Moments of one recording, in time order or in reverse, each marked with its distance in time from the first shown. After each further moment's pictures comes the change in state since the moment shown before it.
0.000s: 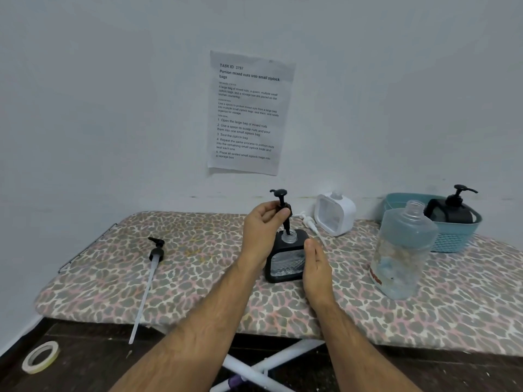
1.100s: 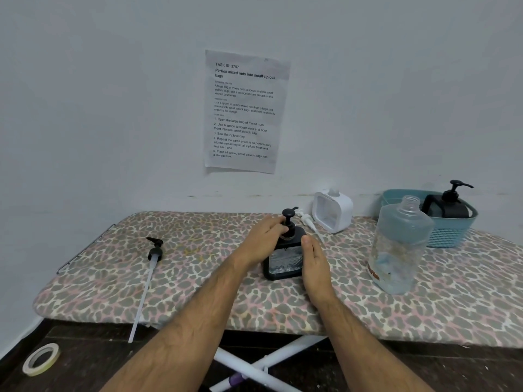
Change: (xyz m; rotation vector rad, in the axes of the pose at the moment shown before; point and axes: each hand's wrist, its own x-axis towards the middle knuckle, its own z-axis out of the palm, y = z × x) left_hand 0.000 -0.004 -0.015 0.653 -0.383 -0.039; right_hand 0.008 0.009 -0.001 0.015 -0.067 0.034
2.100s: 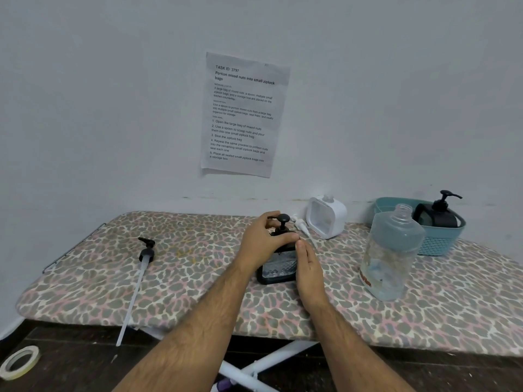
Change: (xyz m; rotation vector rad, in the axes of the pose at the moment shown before) left_hand 0.008 -0.009 0.014 -0.166 0.230 0.017; right_hand -0.002 -0.005 -0.003 0.001 0.001 -0.008
